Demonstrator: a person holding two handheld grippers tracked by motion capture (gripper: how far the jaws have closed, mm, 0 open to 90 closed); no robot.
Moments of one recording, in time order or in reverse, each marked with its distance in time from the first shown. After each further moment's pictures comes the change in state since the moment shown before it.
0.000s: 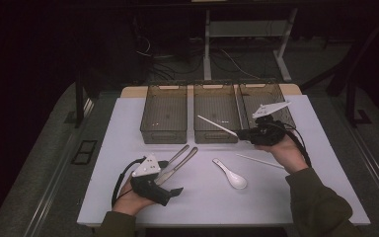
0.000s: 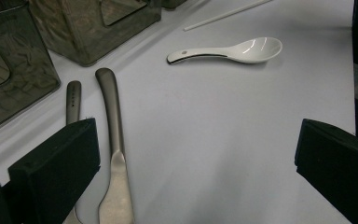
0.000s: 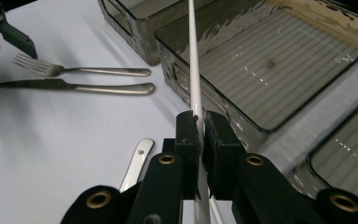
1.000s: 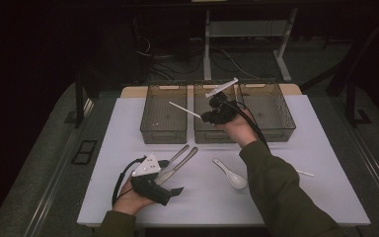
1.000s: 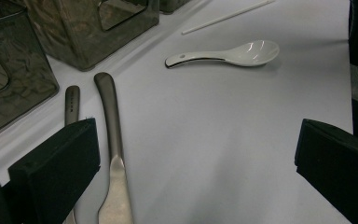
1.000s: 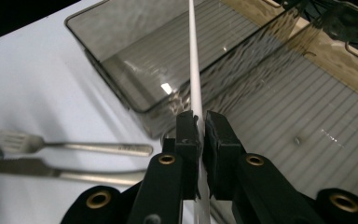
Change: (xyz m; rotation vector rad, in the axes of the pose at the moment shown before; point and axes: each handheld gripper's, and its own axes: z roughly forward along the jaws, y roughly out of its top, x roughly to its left) left arm 0.001 0.002 0.000 -0.005 -0.009 0.011; right arm 0.024 0.094 0.083 0.060 -0.049 0.006
